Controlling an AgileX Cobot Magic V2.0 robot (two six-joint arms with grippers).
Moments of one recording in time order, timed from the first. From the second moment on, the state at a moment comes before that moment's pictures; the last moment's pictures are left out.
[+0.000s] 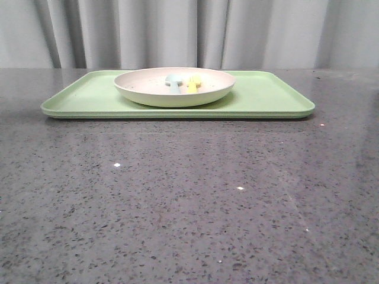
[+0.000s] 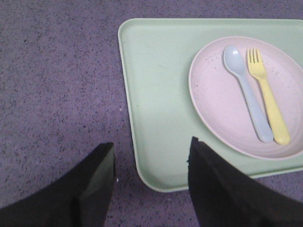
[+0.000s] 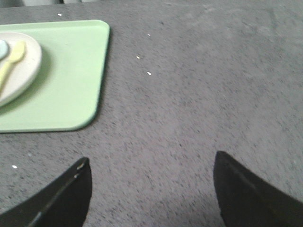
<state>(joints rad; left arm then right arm) -0.16 1.33 -1.30 -0.21 0.79 -0.05 0.08 0.67 -0.71 0.01 0.59 0.14</state>
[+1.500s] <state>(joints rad) -0.16 0.74 -0.74 -0.21 0.67 -0.05 0.52 2.00 -2.03 0.02 1.10 0.25</state>
